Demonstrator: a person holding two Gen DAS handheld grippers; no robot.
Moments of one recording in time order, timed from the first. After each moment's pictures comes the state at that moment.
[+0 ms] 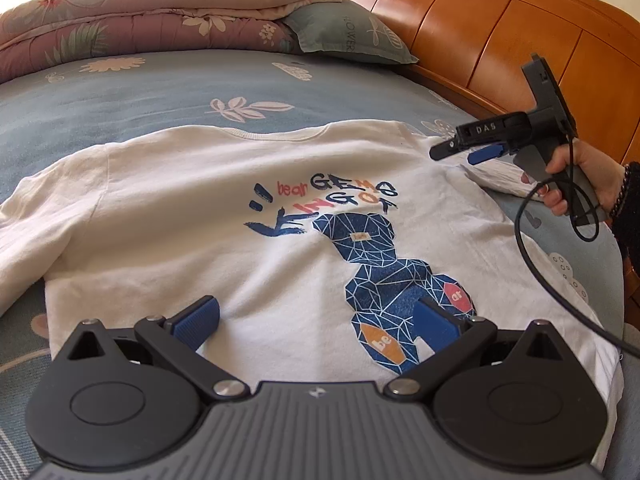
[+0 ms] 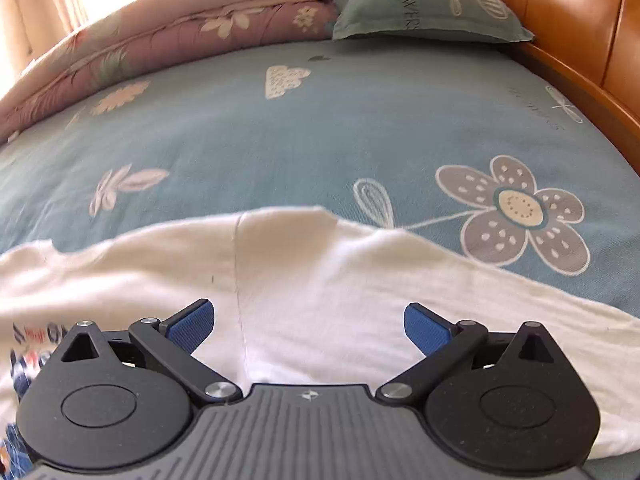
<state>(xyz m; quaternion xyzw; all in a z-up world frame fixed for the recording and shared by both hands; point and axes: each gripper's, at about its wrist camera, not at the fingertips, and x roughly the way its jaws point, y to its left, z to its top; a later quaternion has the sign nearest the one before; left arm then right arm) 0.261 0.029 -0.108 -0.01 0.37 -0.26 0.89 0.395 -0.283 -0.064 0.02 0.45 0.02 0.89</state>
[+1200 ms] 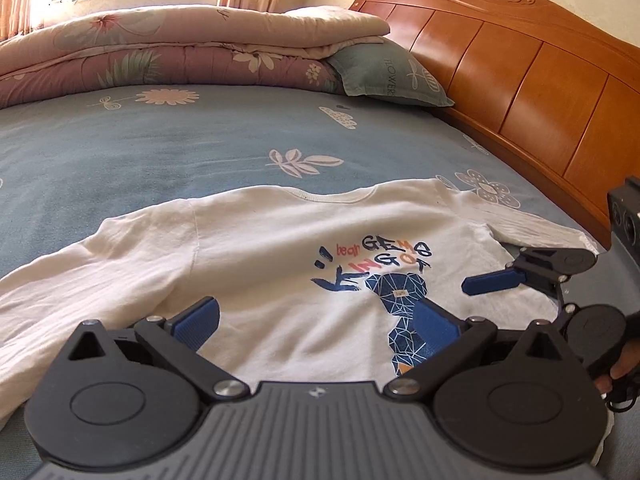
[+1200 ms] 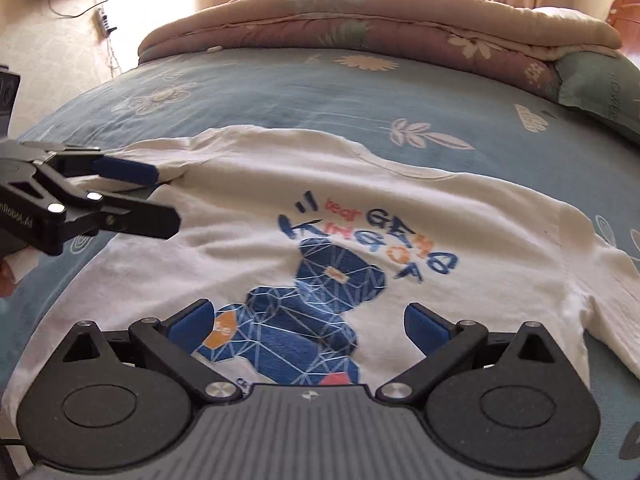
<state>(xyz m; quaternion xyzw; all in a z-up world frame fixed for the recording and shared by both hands) 0.257 0.071 -0.056 -0.04 0.34 -0.20 0.92 0.265 -0.089 -0.052 -0.08 0.40 0.26 0.87</state>
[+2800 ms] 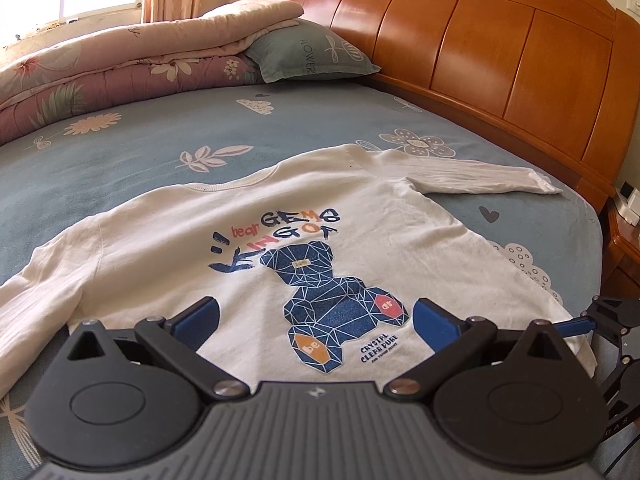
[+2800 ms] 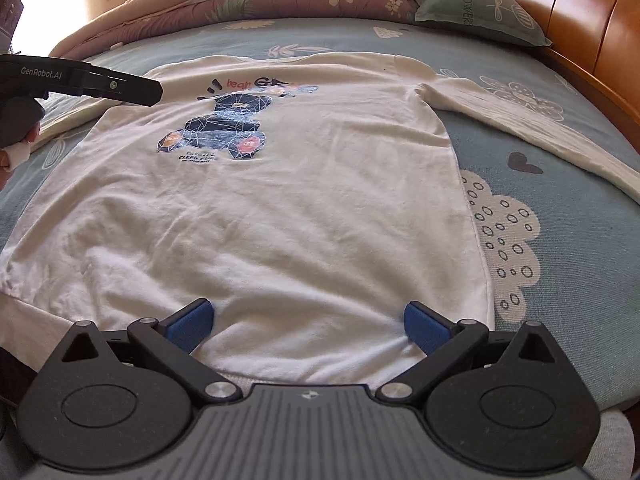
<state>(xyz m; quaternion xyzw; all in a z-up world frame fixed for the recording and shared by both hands) 0.220 0.011 -0.054 0.04 0.34 -0.27 0.90 0.091 -0.174 -0.082 -0.02 0.42 0.08 0.90</state>
